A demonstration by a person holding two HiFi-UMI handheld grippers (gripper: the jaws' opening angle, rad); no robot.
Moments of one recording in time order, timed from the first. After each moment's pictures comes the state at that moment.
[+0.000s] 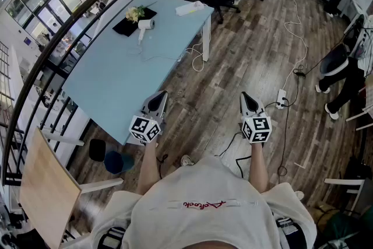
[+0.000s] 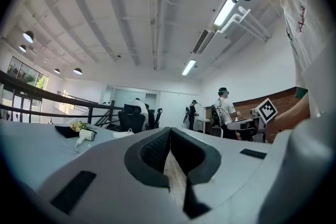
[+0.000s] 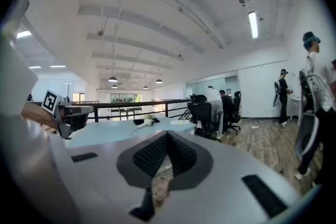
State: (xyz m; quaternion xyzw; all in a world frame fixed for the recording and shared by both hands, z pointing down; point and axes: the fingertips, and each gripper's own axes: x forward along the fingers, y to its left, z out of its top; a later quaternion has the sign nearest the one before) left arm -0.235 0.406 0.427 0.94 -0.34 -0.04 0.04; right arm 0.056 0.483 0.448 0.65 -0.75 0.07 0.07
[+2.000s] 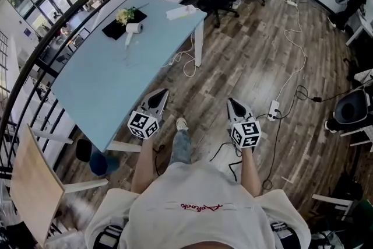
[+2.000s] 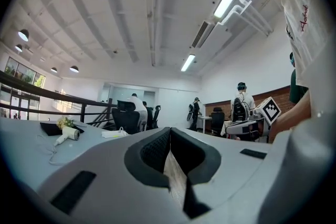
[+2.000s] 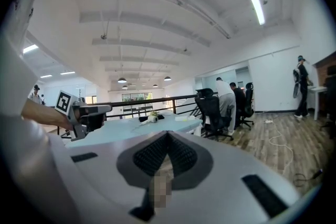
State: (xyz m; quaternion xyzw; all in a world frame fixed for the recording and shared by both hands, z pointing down) left arm -0.113 0.347 0.449 0.94 -0.33 -0.02 0.04; right arm 0.120 0.421 0.484 0.59 -0.80 0.10 0.06
